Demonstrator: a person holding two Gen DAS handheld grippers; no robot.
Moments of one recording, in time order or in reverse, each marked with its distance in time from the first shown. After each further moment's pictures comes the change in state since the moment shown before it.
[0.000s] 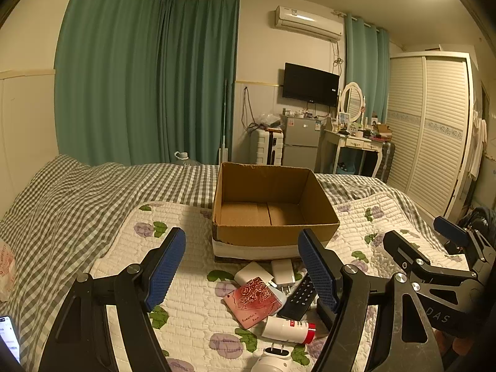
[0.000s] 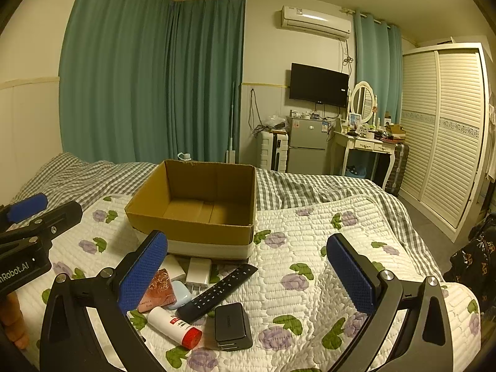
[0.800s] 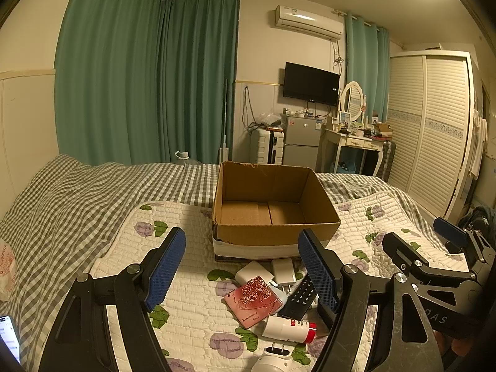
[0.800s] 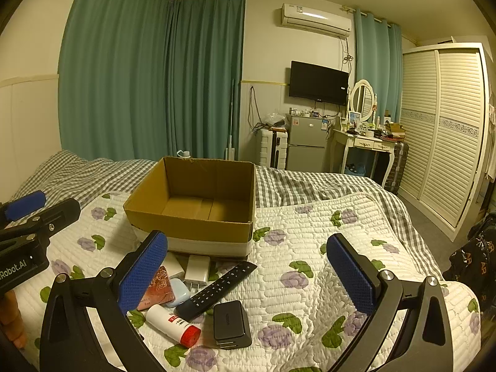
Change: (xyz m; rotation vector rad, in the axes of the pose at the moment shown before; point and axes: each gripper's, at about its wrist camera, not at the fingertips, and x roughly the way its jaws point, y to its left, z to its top) left arm 0.000 0.000 0.000 0.000 0.001 0.005; right arm 0.002 -0.002 -0.004 -0.003 0.006 -0.002
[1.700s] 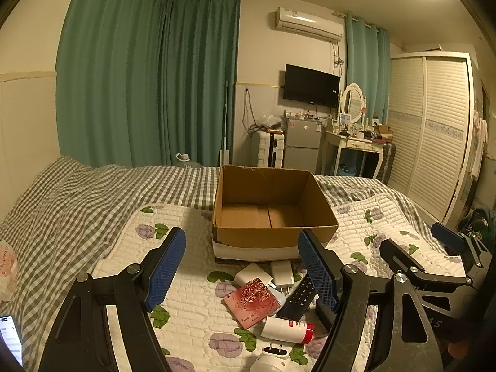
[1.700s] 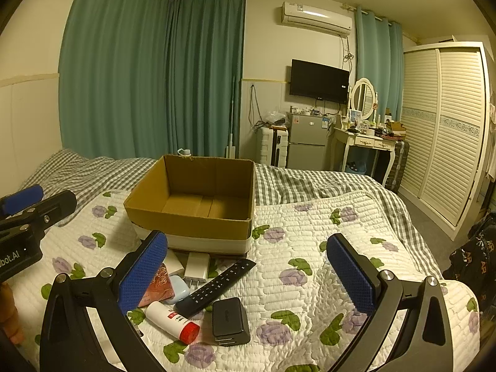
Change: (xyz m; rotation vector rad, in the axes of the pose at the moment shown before) left arm -0.006 -0.002 0.004 0.002 -0.005 0.004; right arm -0.005 -0.005 0.000 0.002 0.005 0.004
